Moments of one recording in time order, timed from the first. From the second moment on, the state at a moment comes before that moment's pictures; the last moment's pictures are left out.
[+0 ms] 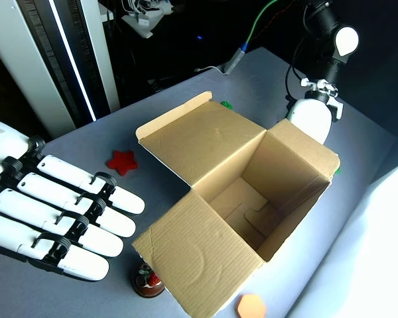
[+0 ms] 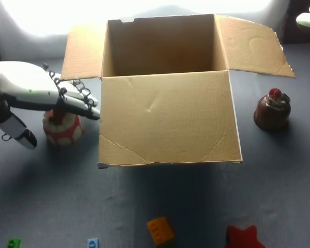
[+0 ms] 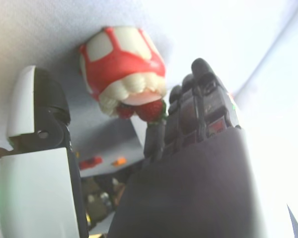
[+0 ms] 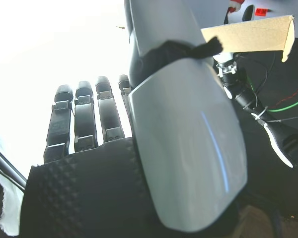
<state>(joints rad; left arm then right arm) 0.44 -1.29 2.02 1.62 -0.94 -0.41 -0.15 -0.47 0.75 -0.03 0.28 -1.18</state>
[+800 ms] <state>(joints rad) 0.45 -1.31 2.02 1.58 -0.93 -0.40 -0.15 -0.48 0.75 -0.03 0.29 -1.18</state>
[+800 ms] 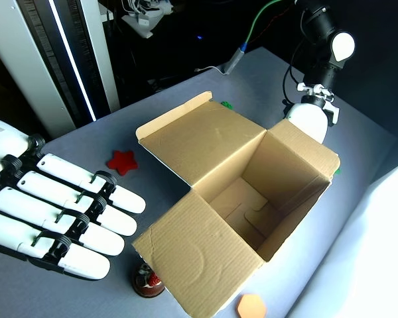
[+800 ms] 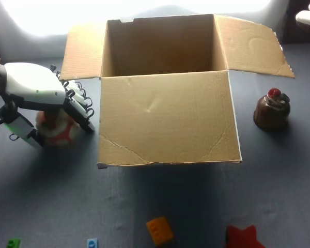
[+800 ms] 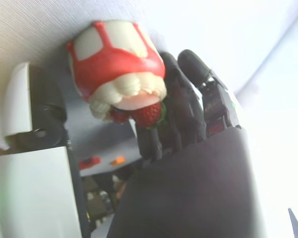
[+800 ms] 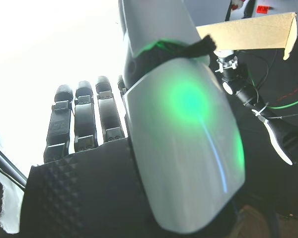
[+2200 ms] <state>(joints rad) 0.12 -1.05 1.83 1.85 -0.98 -0.49 -0.16 -0.48 0.75 -0.03 0.31 -1.19</state>
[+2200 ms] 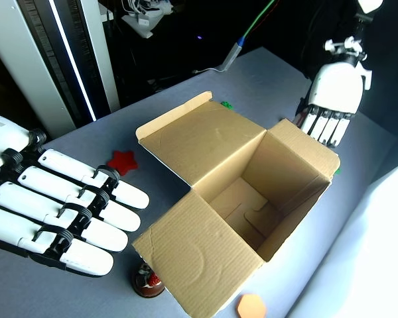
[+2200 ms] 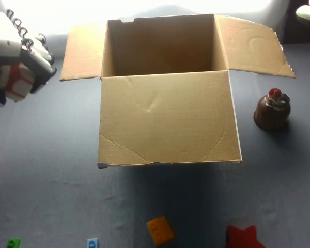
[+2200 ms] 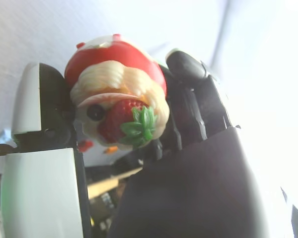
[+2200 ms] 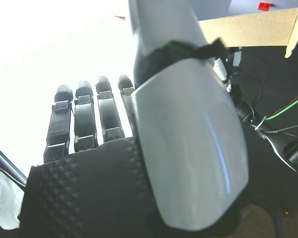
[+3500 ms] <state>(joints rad) -0.26 -1.14 1.69 2.19 -1.07 -0.57 -0.16 -0.47 0.75 -0.03 0.32 -1.19</state>
